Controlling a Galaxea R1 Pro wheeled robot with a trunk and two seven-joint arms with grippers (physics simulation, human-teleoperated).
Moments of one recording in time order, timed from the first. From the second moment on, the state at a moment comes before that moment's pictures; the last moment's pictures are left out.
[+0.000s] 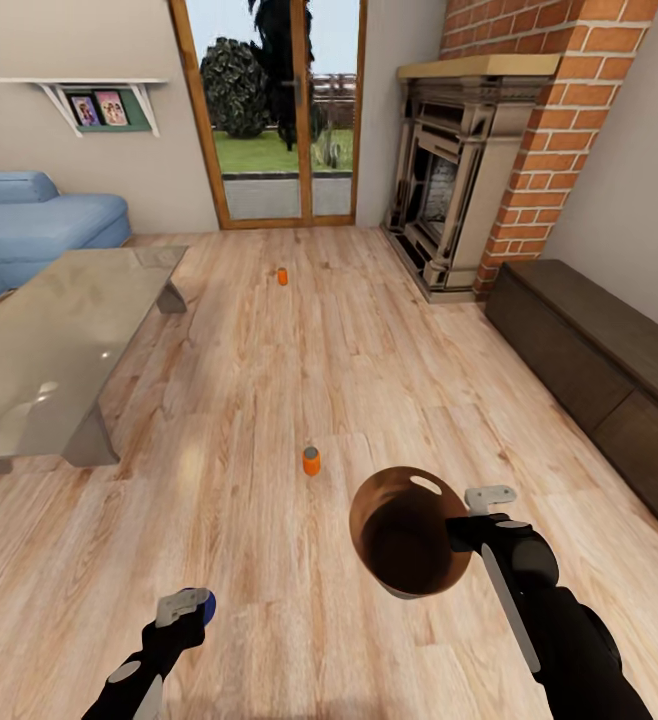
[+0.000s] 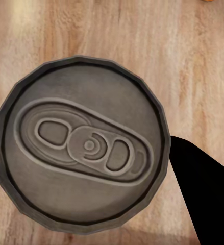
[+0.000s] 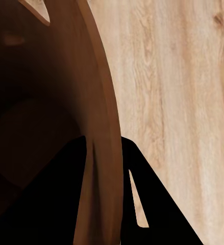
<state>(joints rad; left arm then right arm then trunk) -0.35 0.03 0.13 -0.62 0.11 -0.02 -0.05 -0.38 -0.05 0.08 -1.52 0.02 1.00 -0.09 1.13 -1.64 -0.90</state>
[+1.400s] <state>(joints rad) -0.35 0.07 0.15 -0.92 0.12 0.21 -0.40 -0.38 -0.05 0.08 -1.50 0.03 1.00 -0.09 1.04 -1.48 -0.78</state>
